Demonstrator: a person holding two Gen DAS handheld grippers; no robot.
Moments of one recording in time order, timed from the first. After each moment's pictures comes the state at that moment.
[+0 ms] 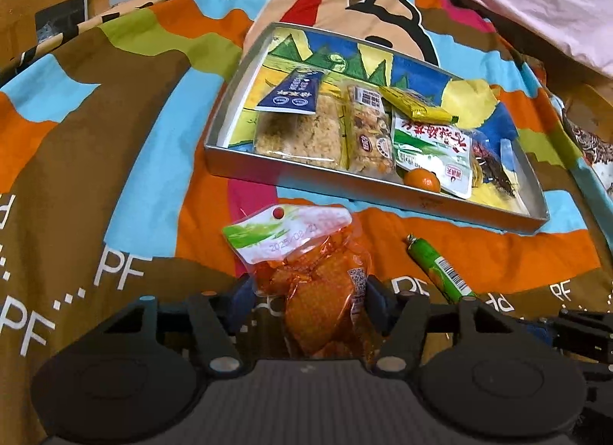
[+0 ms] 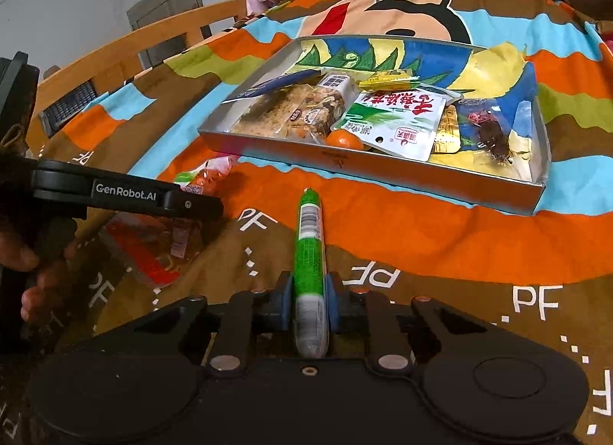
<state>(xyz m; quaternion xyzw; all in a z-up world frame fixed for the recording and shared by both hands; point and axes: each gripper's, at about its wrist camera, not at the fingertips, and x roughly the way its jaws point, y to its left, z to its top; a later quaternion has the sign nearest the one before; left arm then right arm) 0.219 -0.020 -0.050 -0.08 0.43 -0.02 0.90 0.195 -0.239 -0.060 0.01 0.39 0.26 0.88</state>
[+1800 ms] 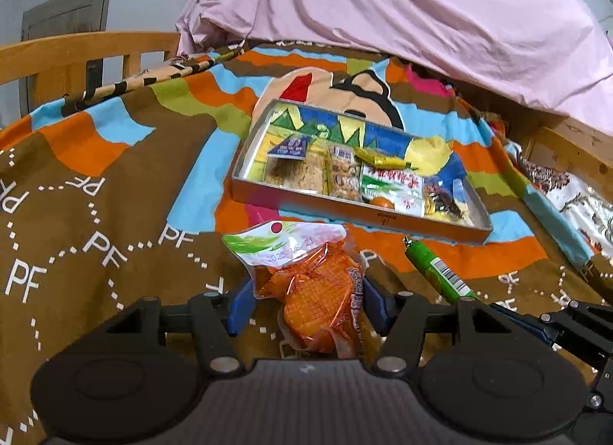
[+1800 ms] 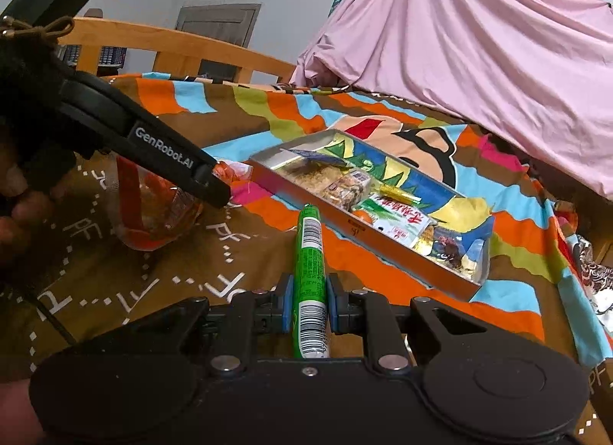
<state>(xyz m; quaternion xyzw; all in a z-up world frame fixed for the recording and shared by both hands) 0.101 -0.020 -0.027 -0.09 0.29 -0.02 0.95 0.065 -0.203 -0.043 -0.19 0.19 0.22 0.94</state>
